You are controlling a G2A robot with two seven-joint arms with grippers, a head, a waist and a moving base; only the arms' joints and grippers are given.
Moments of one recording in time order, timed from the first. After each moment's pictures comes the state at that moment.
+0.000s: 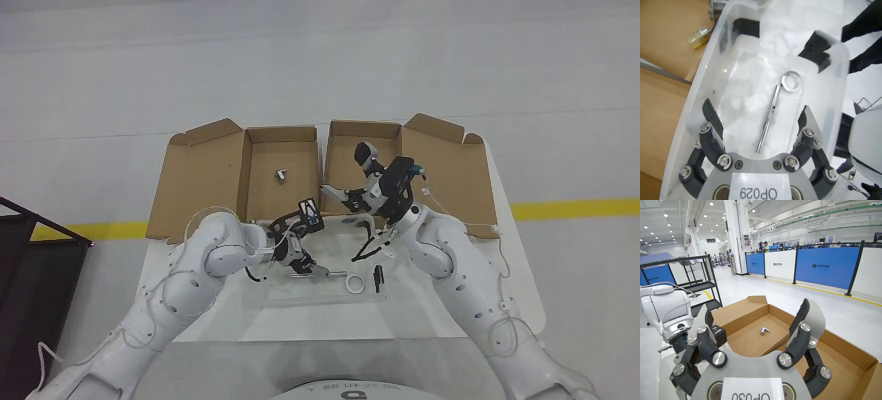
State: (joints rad) left arm 1.15 -1.06 -0.85 -1.60 0.85 -0.62 -0.82; right arm -1.34 -1.26 1.15 -1.60 -1.13 -0.51 -0.20
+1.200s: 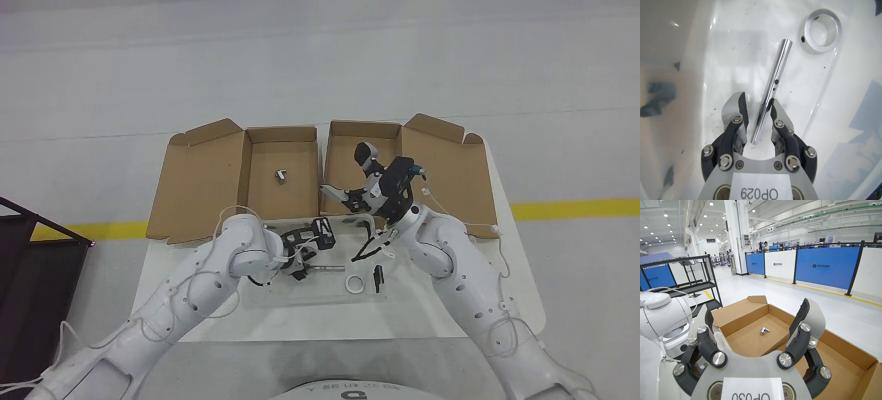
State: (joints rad) left arm 1.05 -1.08 -0.71 -1.56 0.93 -0.58 -1.02; right arm -1.34 -1.26 1.15 -1.60 -1.13 -0.51 -0.20
